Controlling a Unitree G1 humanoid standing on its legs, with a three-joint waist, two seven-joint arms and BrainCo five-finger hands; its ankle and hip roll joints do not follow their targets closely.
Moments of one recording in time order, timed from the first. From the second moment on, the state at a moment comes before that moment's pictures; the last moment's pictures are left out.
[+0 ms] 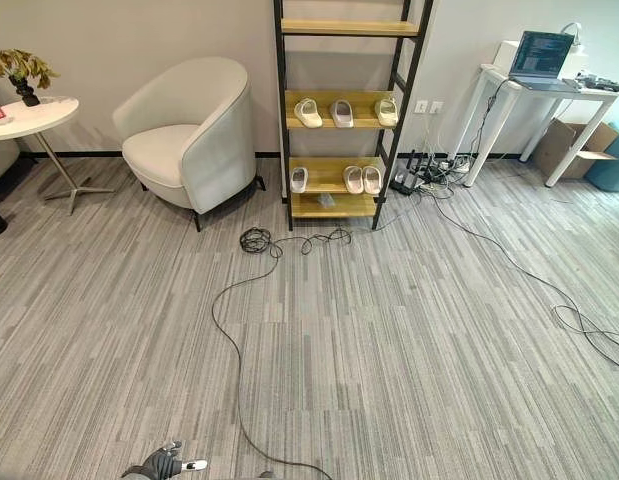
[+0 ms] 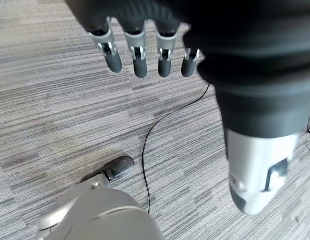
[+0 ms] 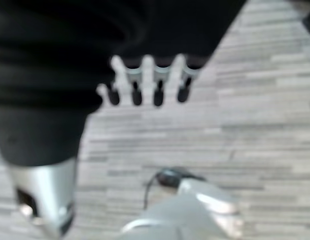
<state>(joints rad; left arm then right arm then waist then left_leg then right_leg) -0.02 0.26 -0.26 1.28 -0.05 -0.12 0.03 0.05 -0.27 0.20 1.32 0.25 -0.06 0.04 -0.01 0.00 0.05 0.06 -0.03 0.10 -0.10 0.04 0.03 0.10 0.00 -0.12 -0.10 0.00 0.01</state>
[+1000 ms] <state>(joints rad) -0.01 0.24 -0.28 1.28 -0.01 -0.12 0.03 0.05 -0.25 0.21 1.32 0.28 -0.06 0.03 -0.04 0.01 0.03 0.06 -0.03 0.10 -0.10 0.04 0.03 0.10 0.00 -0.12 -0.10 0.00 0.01</state>
